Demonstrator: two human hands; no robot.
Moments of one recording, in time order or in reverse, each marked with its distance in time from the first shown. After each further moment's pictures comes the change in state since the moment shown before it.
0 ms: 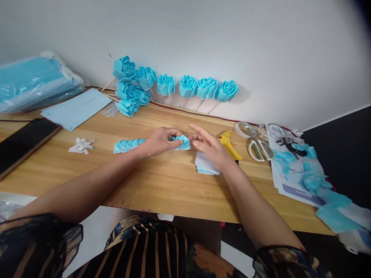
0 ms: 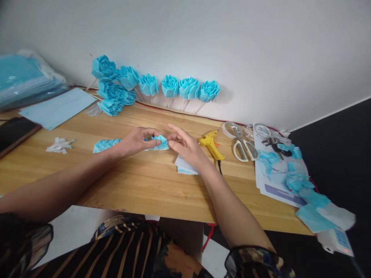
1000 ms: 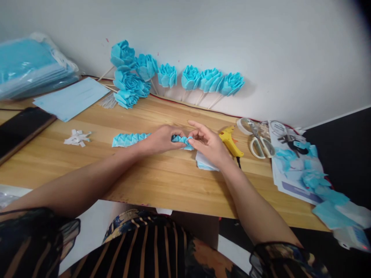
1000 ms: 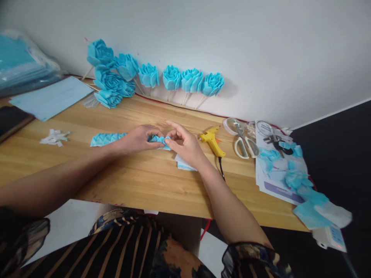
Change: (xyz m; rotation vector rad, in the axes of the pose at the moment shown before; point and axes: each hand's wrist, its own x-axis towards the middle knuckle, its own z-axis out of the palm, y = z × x) left_hand 0.004 -0.012 0.008 0.176 -0.056 0.186; right_hand -0.001 0.009 0.007 -0.058 0.051 -0.023
